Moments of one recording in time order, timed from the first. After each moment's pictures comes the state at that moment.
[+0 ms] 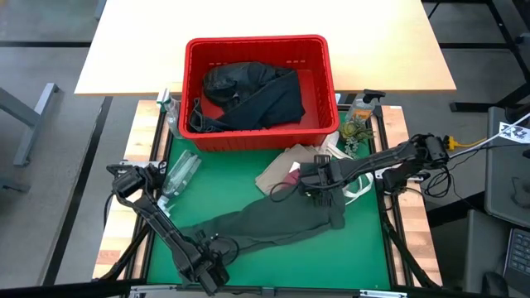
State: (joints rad) left arm -0.82 2.01 1.44 -0.96 -0.16 -1.48; right arm 0.11 1.60 1.08 -0.99 0.26 0.15
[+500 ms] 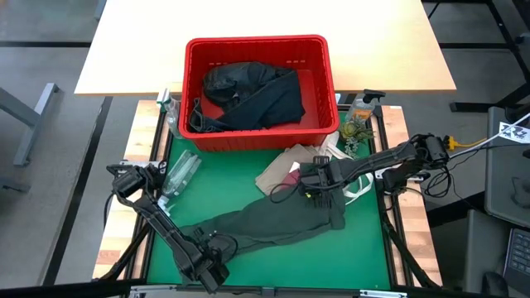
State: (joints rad) left arm -0.82 2.01 1.44 -1.01 -0.17 -1.50; right arm 0.11 1.60 1.07 -0.96 0.23 0.13
